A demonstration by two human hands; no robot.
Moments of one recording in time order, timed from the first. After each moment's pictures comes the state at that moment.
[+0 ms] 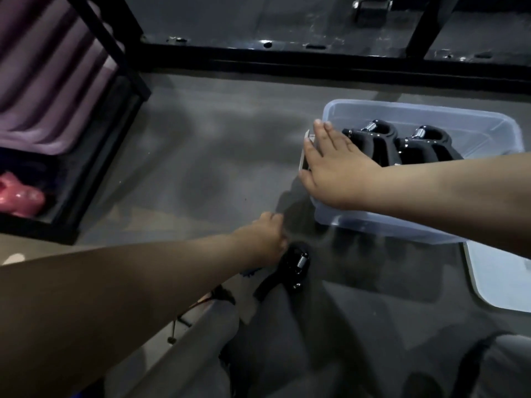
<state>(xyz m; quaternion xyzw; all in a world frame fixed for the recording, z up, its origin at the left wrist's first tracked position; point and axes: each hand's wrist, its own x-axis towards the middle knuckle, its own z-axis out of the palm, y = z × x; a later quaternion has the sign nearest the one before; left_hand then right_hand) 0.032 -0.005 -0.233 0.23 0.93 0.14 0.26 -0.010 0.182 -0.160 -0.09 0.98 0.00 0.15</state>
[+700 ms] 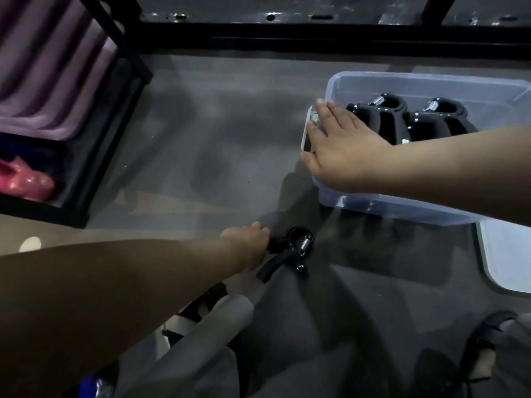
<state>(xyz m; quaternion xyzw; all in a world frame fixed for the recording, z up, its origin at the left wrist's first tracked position) 0.052 -0.031 -0.253 0.25 0.89 -0.13 0.37 -0.005 0.188 -0.158 -0.11 0.98 0.00 0.14</state>
